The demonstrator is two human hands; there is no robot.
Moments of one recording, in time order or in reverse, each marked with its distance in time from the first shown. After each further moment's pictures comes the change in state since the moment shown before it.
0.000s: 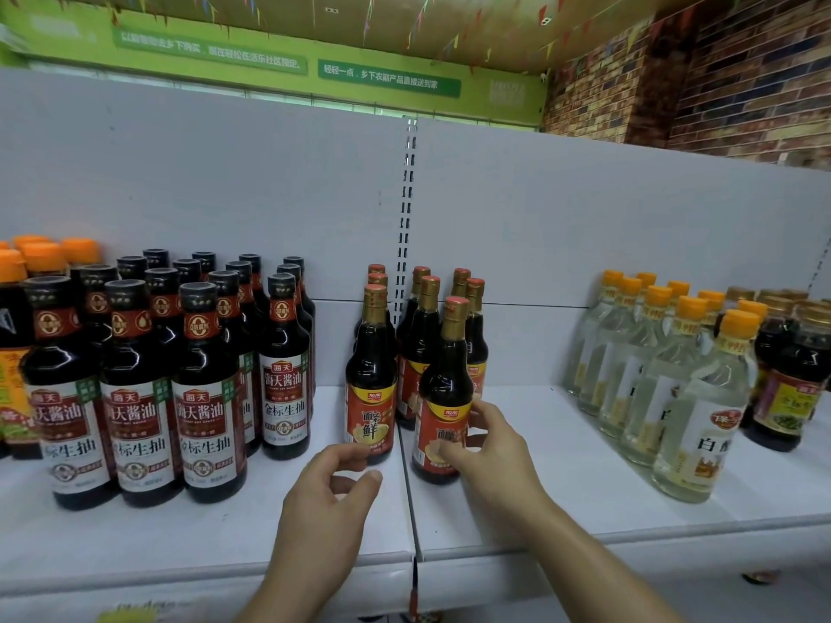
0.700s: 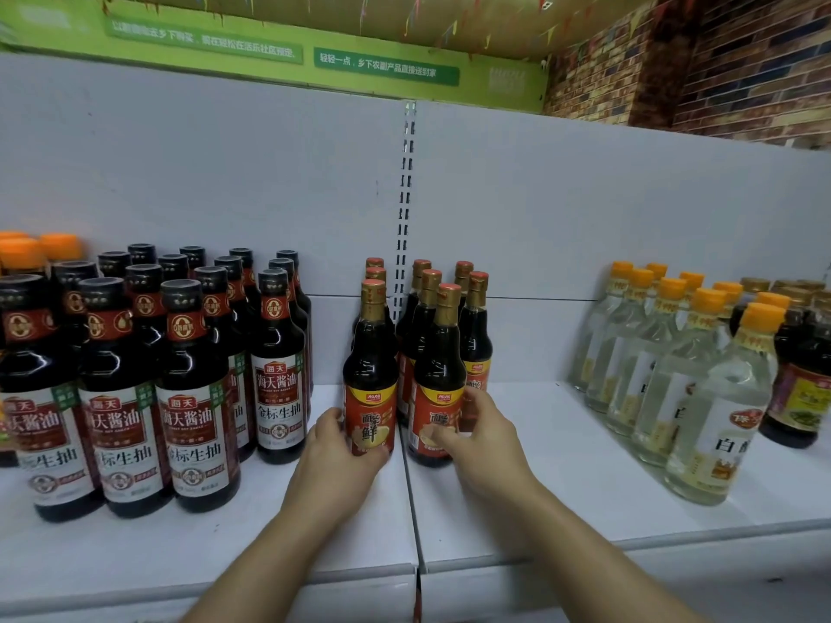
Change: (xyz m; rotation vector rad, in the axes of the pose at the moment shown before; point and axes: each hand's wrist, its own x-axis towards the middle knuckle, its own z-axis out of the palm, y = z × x) left_hand 0.076 -0.015 0.016 0.289 -0.057 -0.015; right_hand 0.028 0.000 0.016 0.003 0.000 -0.014
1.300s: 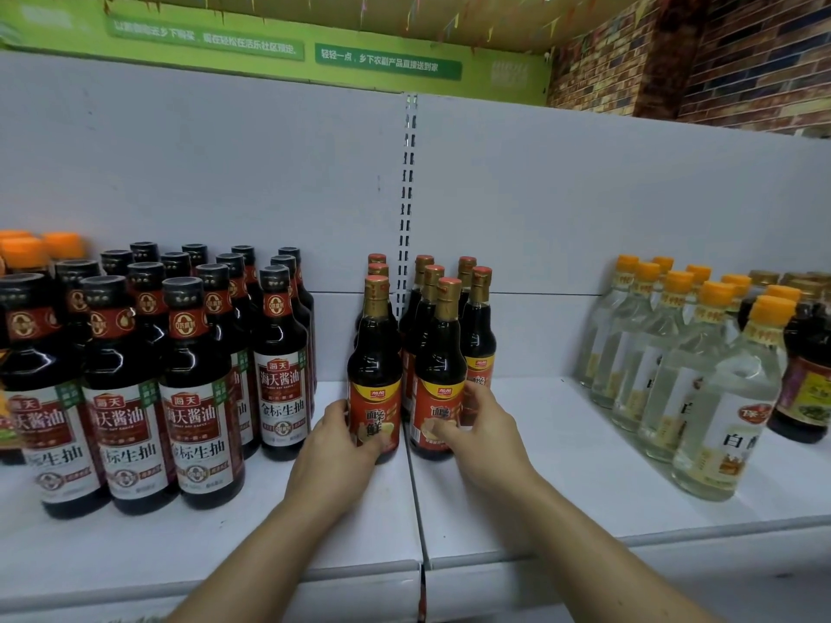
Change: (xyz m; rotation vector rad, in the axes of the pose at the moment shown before) left_hand 0.012 -0.004 0.002 0.110 0.043 0.039; right_hand 0.006 0.004 0.005 -0.016 0.002 -0.022
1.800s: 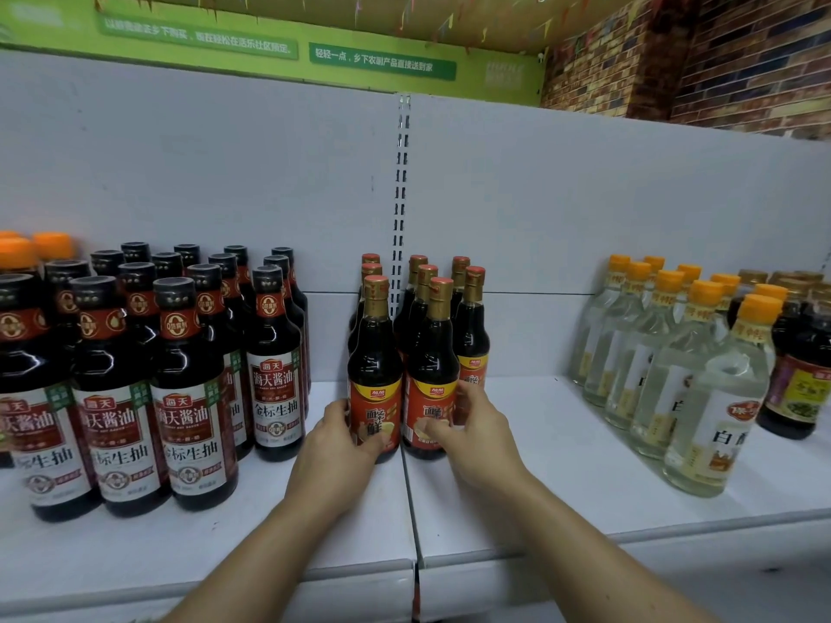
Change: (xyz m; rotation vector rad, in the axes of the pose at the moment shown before) left_hand 0.000 0.003 0.005 -0.031 -0.008 0.021; right_hand 0.001 0.002 0.002 -0.022 0.013 -0.013
